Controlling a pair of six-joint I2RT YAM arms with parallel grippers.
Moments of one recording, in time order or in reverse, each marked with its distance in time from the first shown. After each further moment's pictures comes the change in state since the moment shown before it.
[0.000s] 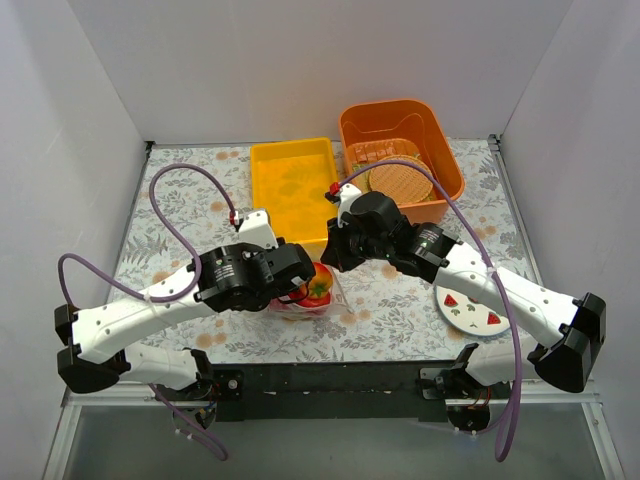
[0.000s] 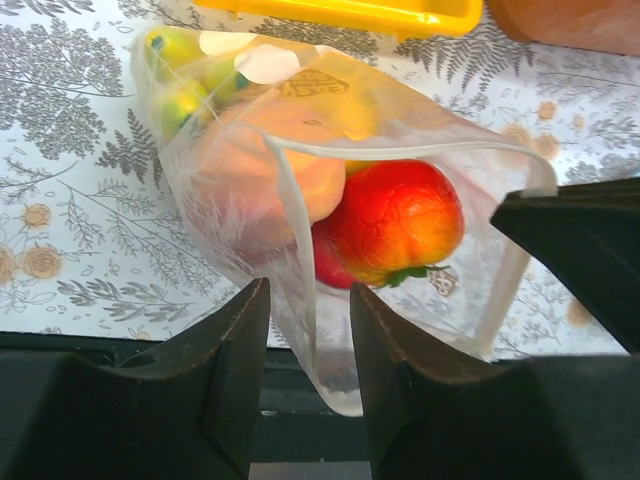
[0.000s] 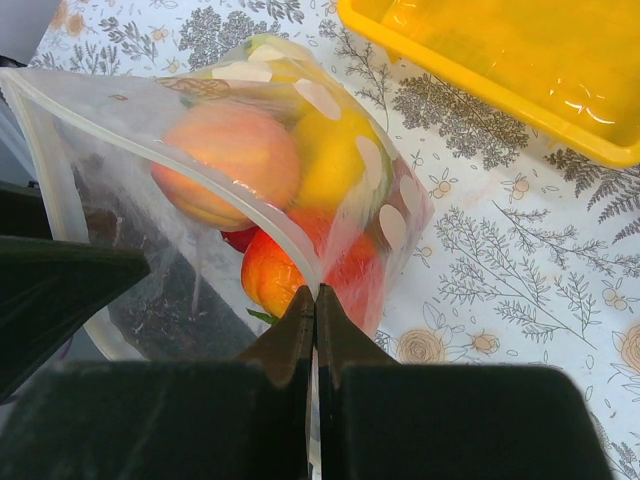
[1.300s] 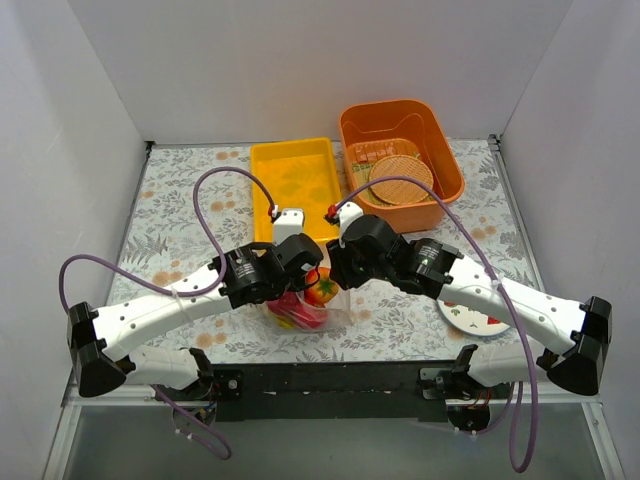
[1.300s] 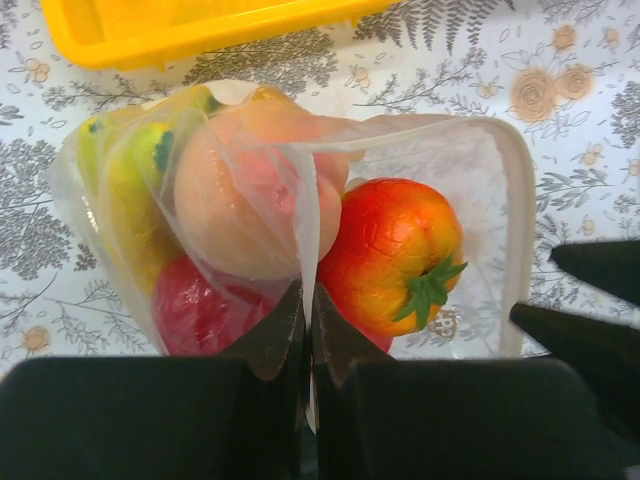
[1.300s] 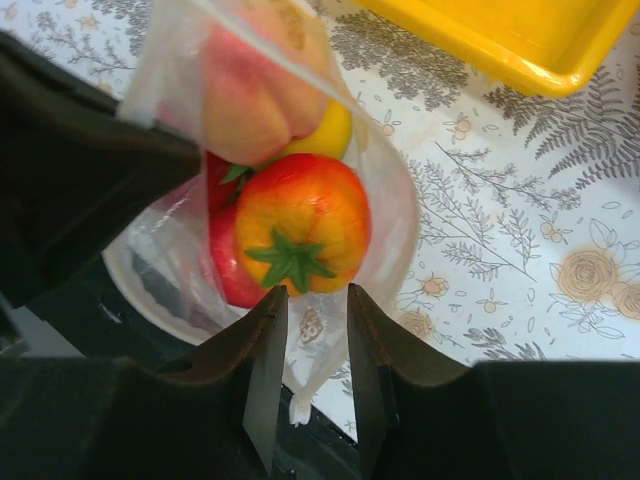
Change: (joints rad) left arm 0.114 0.022 -0.215 0.399 0.120 0.488; right arm 0.096 -0.044 -0.055 -0.105 0.211 -0.026
